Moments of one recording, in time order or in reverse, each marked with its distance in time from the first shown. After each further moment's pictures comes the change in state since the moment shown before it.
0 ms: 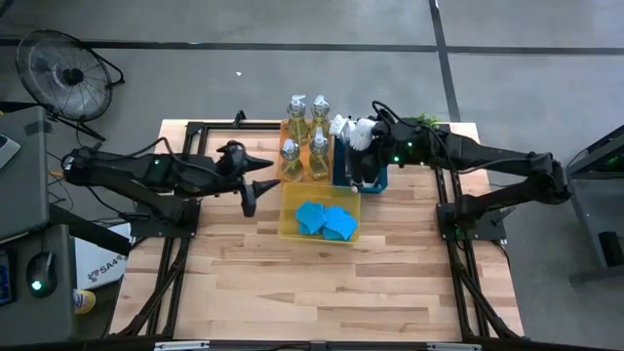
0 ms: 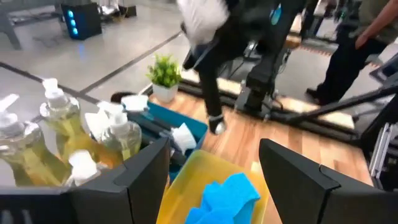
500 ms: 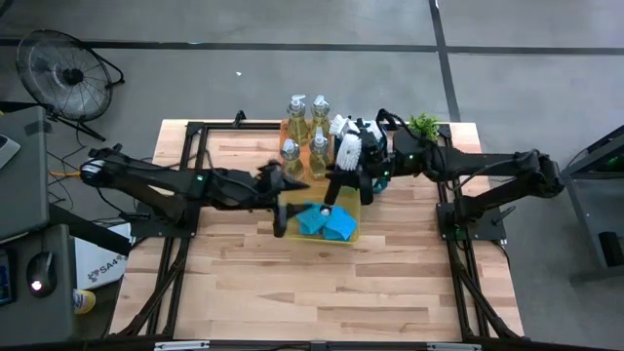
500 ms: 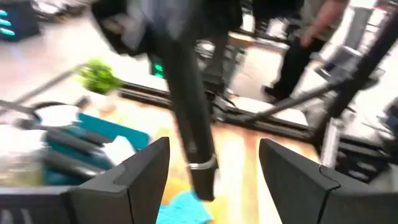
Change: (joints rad) left arm -0.001 0.246 0.000 0.315 0.181 0.031; right arm 0.152 0.088 0.000 0.457 -0.231 -0.011
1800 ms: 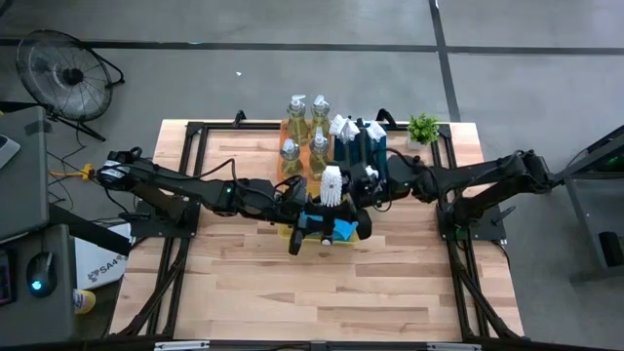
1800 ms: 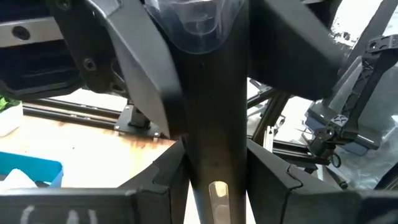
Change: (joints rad) left arm 0.001 0.176 -0.001 0.313 0.238 -0.009; right arm 0.187 0.100 0.000 0.212 -0.015 -0.086
